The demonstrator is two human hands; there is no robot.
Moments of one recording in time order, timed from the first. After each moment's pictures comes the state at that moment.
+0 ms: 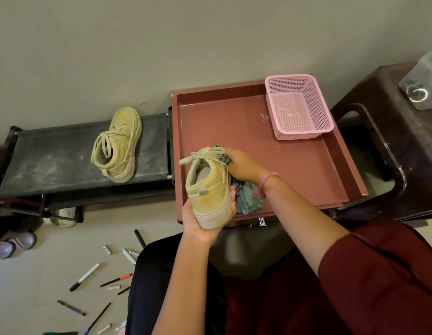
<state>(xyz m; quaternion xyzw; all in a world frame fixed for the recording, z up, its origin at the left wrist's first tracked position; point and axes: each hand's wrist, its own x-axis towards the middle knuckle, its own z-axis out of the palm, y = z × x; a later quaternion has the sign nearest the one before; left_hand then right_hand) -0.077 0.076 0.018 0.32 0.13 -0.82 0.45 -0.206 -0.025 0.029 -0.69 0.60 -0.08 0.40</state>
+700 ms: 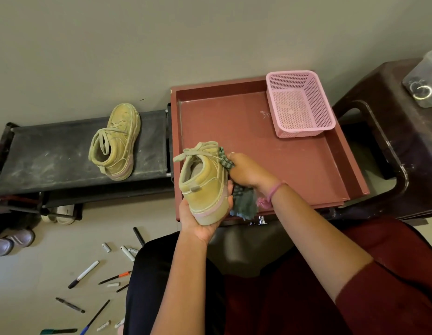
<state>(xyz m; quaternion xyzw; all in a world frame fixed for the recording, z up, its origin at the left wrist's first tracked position) -0.077 0.072 0.020 0.30 0.13 -0.81 0.48 -0.206 -0.003 0.053 -0.62 0.64 -0.06 0.46</state>
